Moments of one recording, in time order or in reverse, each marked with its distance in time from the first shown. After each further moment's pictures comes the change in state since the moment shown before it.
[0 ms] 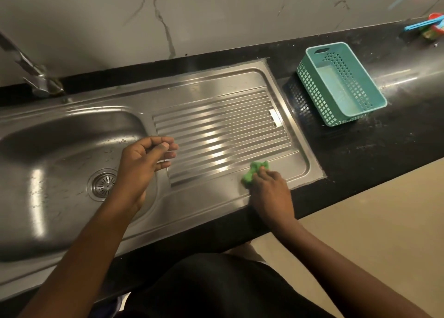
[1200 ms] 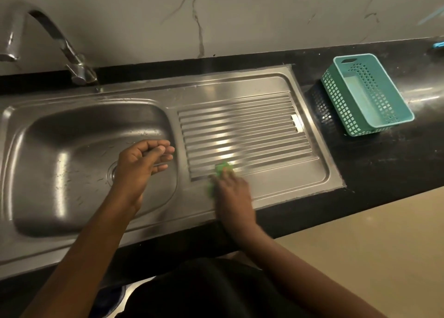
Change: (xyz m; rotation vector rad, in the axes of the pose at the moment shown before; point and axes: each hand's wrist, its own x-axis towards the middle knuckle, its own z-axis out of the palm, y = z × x) left_hand -0.018 -0.014 -0.056 -0.041 0.116 -0.012; right_hand 0.009 -0.122 0.033 0.184 0.089 -0.218
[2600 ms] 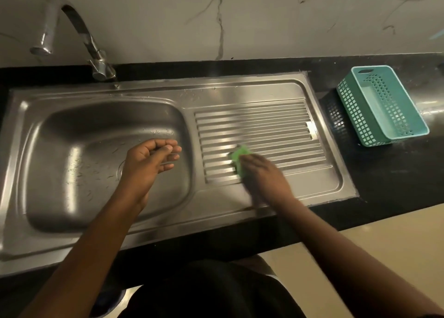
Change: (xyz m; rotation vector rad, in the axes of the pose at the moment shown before) left_hand 0.014 -0.006 -0.033 -0.033 -0.015 -0.011; right_hand 0.053 0.061 -0.028 -0.067 0.061 -0.215
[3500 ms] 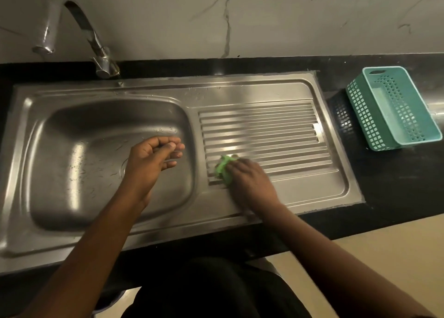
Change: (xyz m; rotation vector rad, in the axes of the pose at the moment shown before) left_hand 0.007 0.009 0.005 0.007 0.026 -0.022; right_hand 0.016 -0.029 0.026 0.003 0.108 -0.135
